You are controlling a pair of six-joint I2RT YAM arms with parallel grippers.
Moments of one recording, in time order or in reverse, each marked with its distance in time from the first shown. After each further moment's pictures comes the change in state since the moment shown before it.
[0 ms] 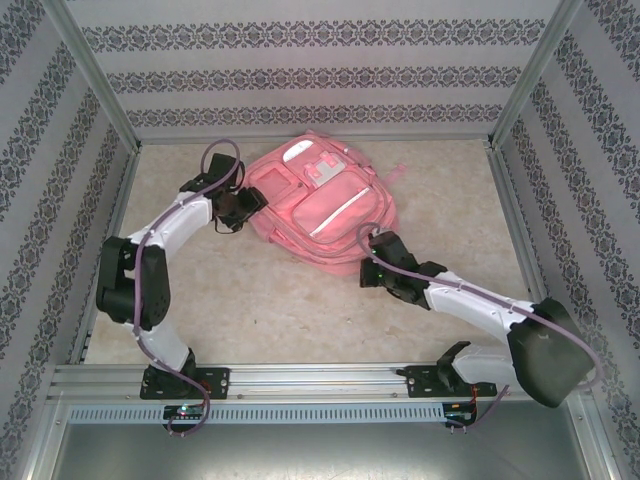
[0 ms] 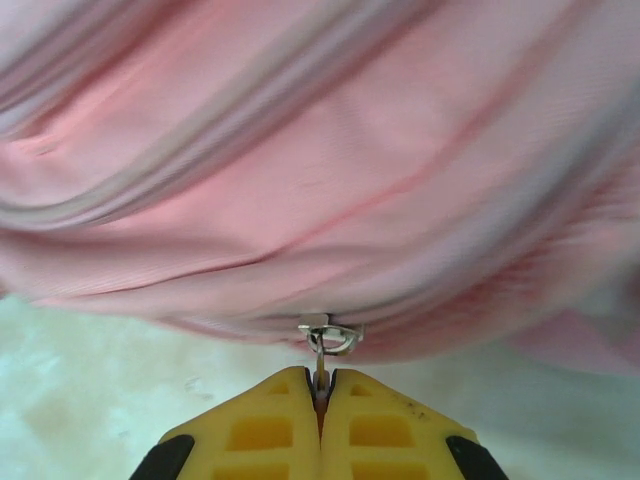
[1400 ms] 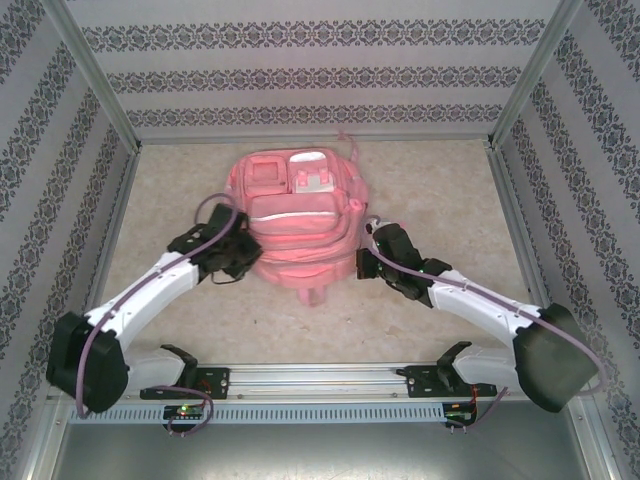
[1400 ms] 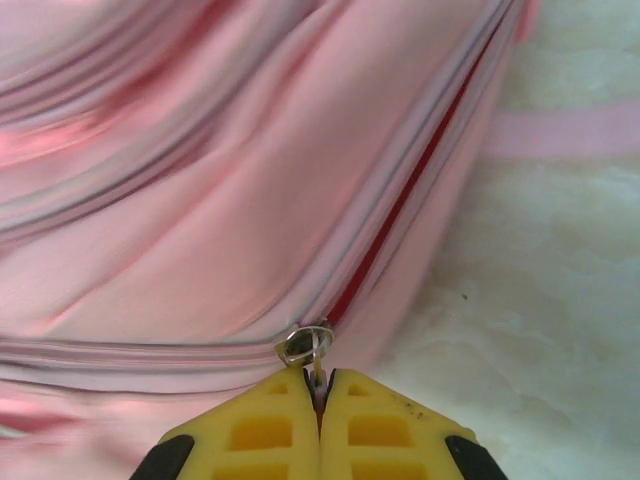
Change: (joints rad) left arm -0.138 -0.474 -0.406 -0.035 -0.093 -0.338; right arm -0.058 -0.021 0.027 0.059 -0.068 -0.071
